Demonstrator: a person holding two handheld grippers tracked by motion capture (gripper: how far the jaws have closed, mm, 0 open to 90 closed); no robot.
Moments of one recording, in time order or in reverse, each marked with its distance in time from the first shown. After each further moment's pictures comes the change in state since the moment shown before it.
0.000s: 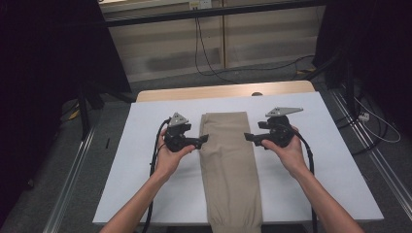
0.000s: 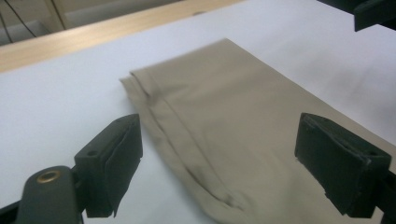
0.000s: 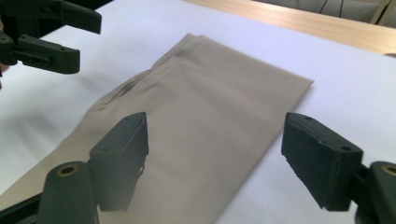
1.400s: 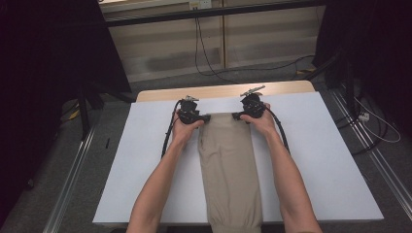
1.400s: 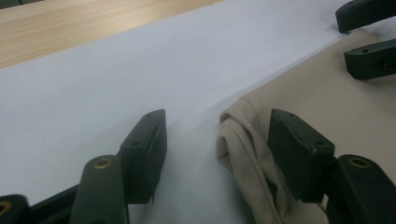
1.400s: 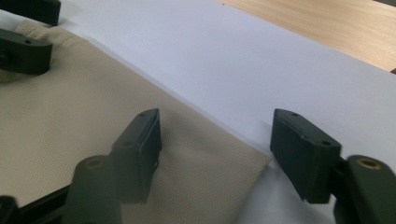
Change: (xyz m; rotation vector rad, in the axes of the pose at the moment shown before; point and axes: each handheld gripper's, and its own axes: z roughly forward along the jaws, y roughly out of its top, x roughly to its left) left arm 0.071 0.017 0.120 0.135 0.048 -0.090; right arm -0.078 0.035 0.147 0.181 -0.114 -0.026
